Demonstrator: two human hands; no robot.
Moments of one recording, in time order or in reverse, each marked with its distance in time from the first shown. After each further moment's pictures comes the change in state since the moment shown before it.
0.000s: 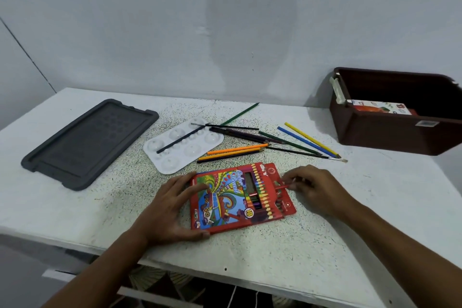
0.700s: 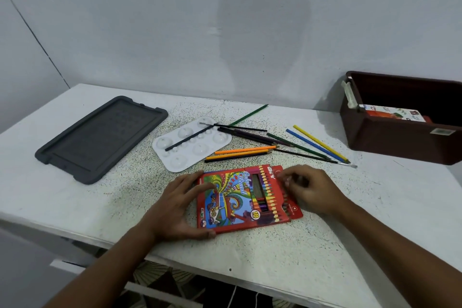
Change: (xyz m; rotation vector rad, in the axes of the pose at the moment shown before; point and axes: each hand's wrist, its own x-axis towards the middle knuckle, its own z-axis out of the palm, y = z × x) left_hand 0.000 0.004 -0.003 -0.010 0.013 0.000; right_hand 0.014 -0.015 0.015 0.234 0.022 0.042
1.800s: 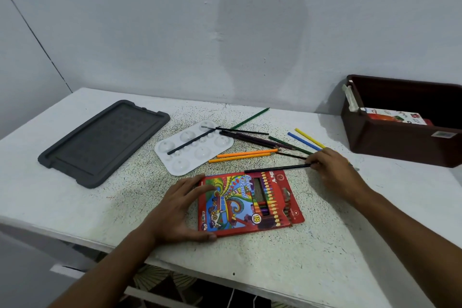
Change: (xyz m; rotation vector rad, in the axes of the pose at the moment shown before) left_hand 0.000 -0.005 -0.001 -0.043 -0.002 -0.010; right_hand 0.029 0.029 -0.042 -0.519 0.179 -0.114
